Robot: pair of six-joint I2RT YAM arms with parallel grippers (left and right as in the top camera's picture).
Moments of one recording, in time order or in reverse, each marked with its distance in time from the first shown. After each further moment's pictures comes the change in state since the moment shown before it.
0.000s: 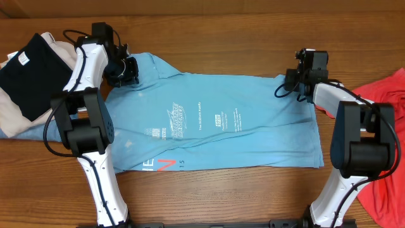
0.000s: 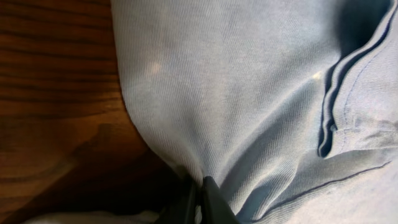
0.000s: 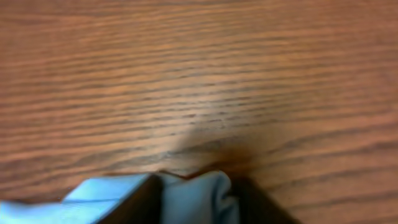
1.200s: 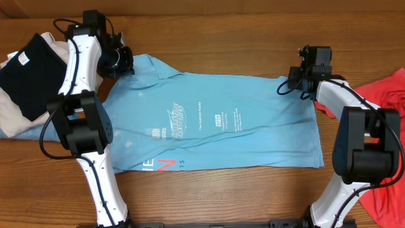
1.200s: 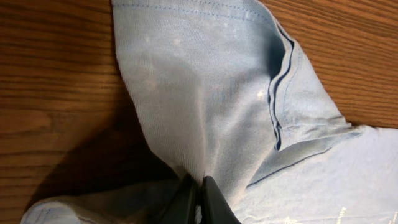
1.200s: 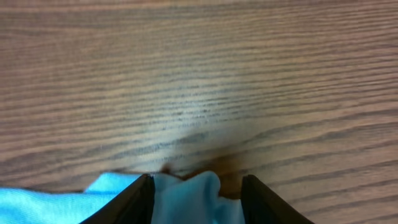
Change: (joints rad) left arm 0.013 0.000 0.168 -0.138 0.019 0.005; right arm 0.000 -0.058 0.029 -0.092 0.041 0.002
